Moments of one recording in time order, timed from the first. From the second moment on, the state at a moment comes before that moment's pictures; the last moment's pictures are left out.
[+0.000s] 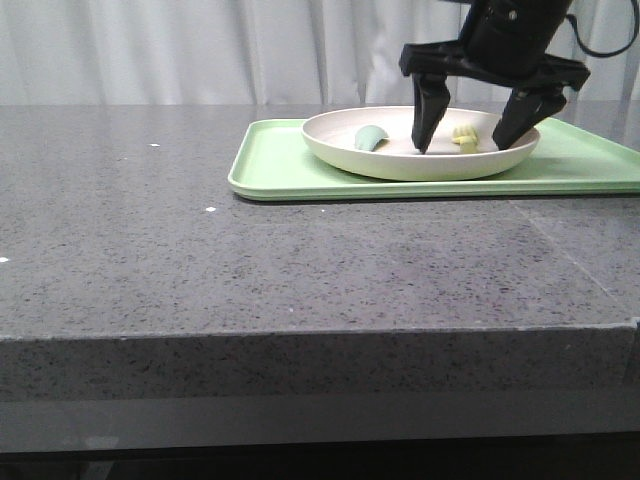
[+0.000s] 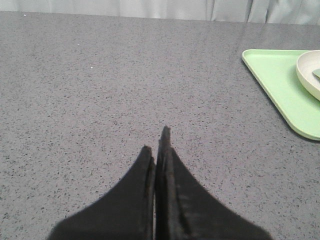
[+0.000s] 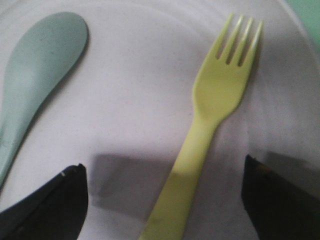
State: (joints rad) left arm -0.08 0.42 -0.48 -0.06 0.45 0.00; right arm 0.23 1.95 -1.66 0.11 0.81 0.11
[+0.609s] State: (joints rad) left arm -0.08 0.42 -0.48 -0.06 0.45 0.00; right arm 0.23 1.96 -1.66 0.11 0.80 0.11
